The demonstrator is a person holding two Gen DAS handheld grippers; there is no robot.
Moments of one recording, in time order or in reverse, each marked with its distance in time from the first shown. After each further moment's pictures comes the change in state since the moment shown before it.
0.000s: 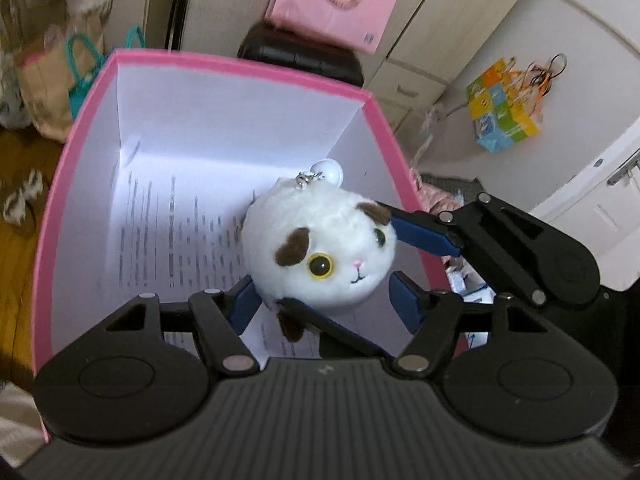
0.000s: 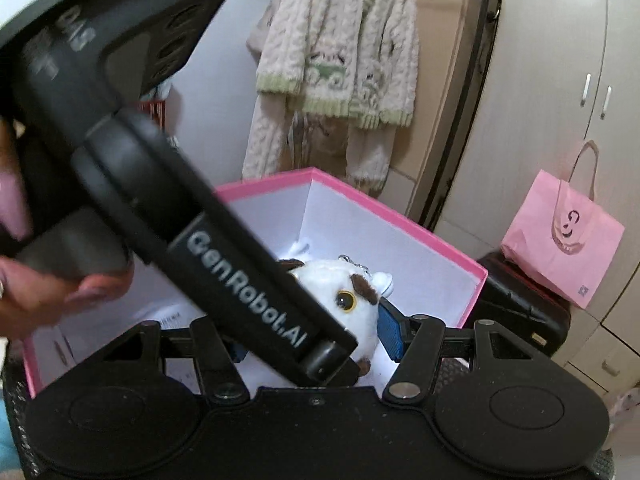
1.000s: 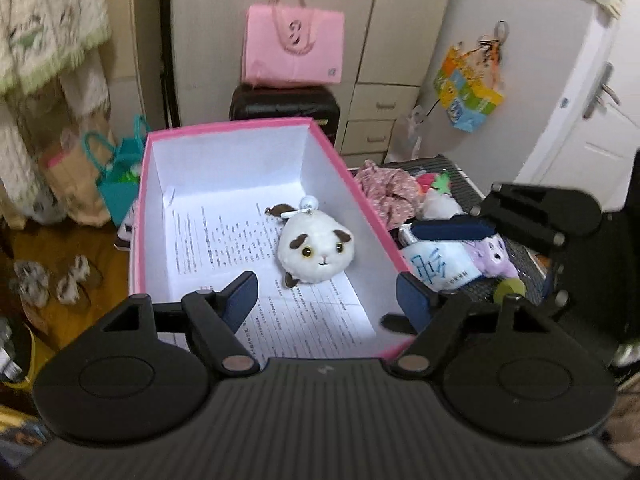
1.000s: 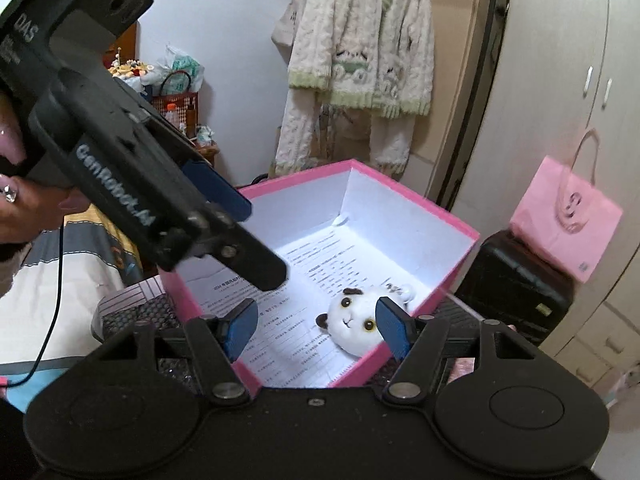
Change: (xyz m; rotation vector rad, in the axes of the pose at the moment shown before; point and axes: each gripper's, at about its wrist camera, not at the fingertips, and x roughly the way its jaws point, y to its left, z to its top) left arm -0.120 -0.063 -0.076 0.306 -0.161 0.119; right arm -0.111 0.041 -0.012 0.010 0.024 0.061
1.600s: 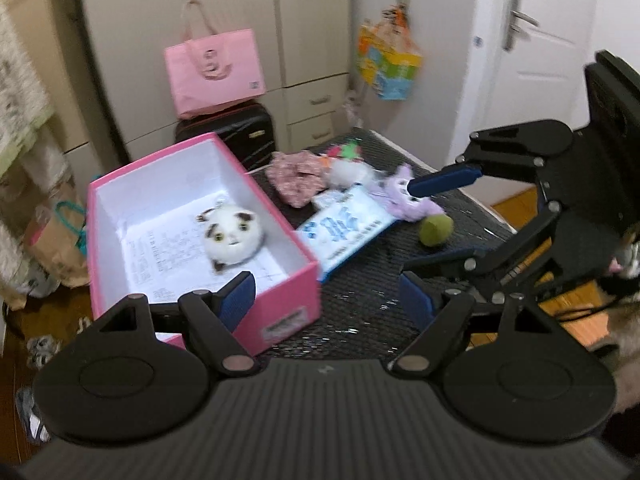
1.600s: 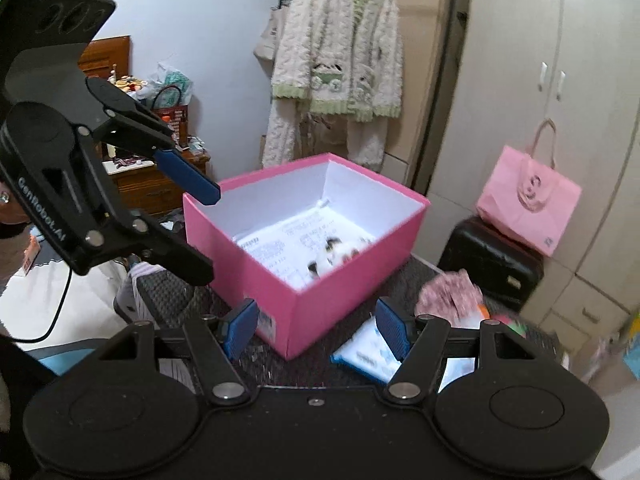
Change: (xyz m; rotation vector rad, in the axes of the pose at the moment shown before) left arm -0.043 -0.096 -0.044 0.284 -0.006 -0.058; right arm -0.096 -0.003 -0.058 0.067 -0.016 -0.049
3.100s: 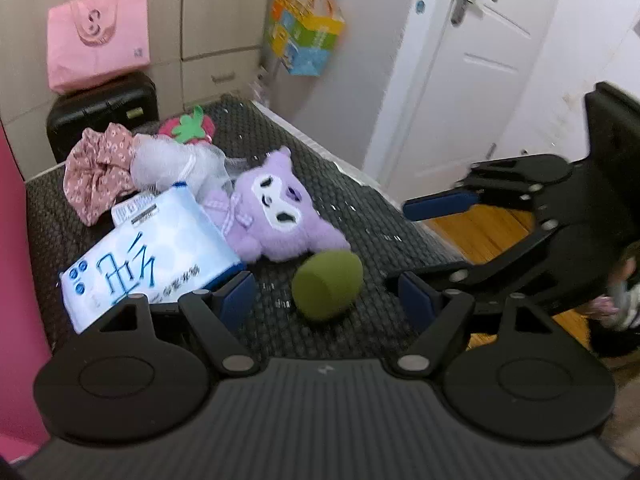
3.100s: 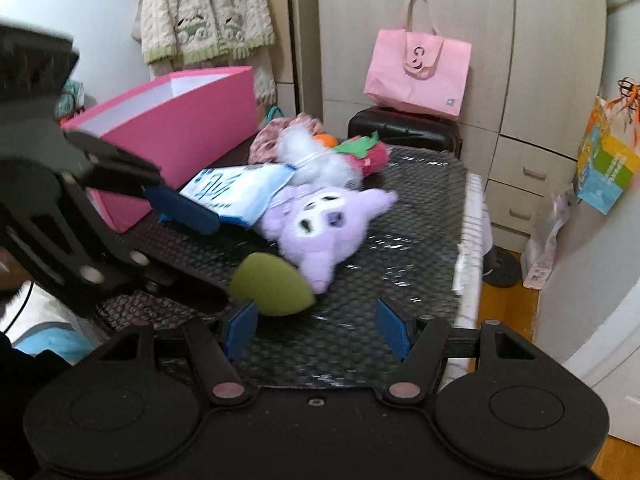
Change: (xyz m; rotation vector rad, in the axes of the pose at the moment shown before) left arm 0.202 -0.097 0.025 -0.036 0.004 -0.237; right arm 0.005 -0.148 -0.151 0.306 0.115 -0.127
